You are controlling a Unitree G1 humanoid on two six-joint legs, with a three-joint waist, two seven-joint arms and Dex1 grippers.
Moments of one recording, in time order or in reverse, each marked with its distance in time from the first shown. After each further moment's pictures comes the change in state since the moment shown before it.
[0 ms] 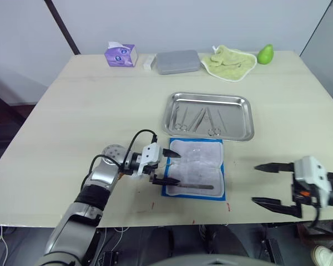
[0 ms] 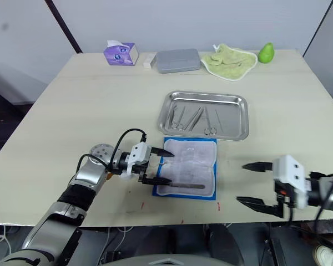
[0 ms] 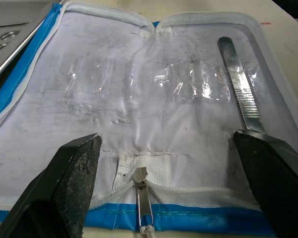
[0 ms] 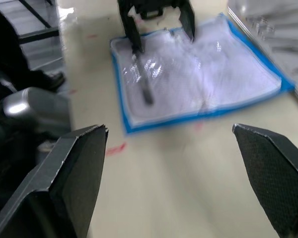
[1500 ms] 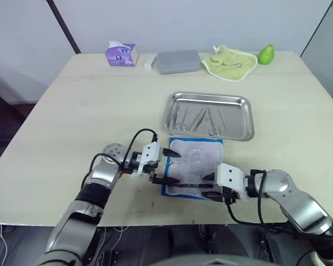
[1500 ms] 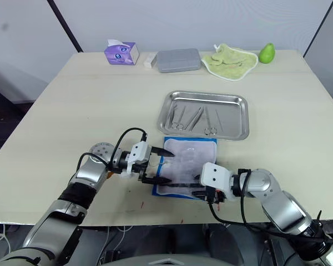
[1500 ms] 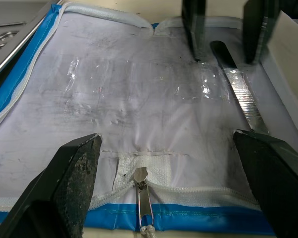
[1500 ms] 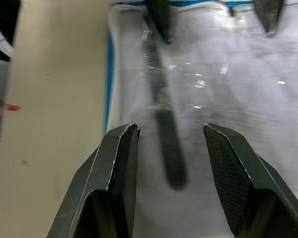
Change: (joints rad) left arm -0.014 -0.001 -0.001 0.021 0.000 -0.005 -0.010; right arm -0.299 0.201 0.567 0.080 -0.369 0.159 -0.205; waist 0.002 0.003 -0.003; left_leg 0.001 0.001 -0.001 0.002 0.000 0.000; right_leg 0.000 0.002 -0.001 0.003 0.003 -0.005
